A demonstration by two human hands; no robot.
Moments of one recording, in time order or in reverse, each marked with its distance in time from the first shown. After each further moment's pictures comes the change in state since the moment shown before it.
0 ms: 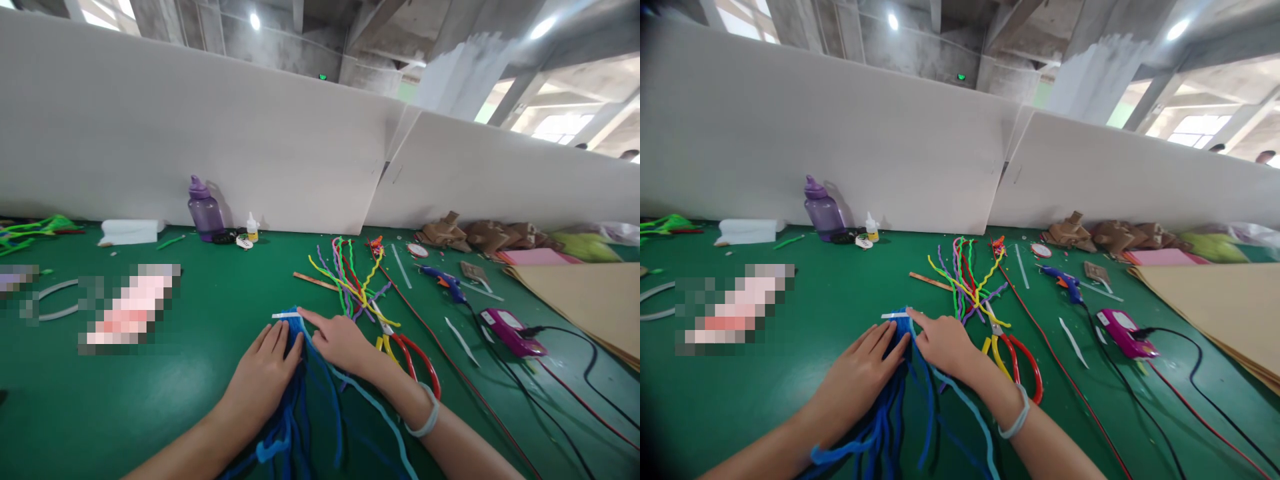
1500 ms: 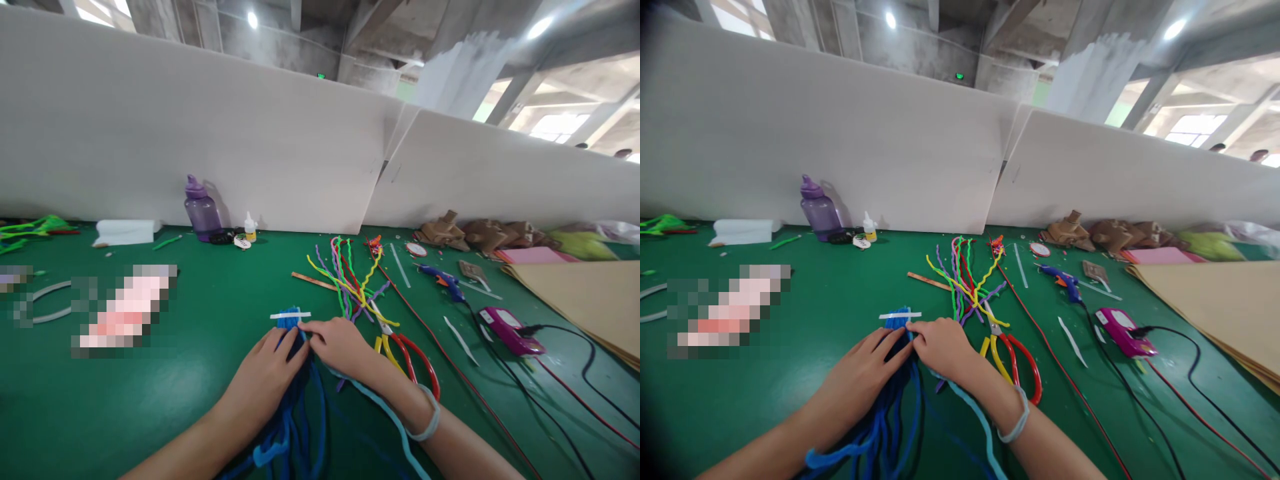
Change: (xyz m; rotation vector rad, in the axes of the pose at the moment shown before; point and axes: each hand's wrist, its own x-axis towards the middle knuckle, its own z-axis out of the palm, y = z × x) left_hand 0.006 0.001 -0.010 -0.089 -0.063 0.027; right_hand -0.001 0.001 0.003 0.117 -0.006 -0.001
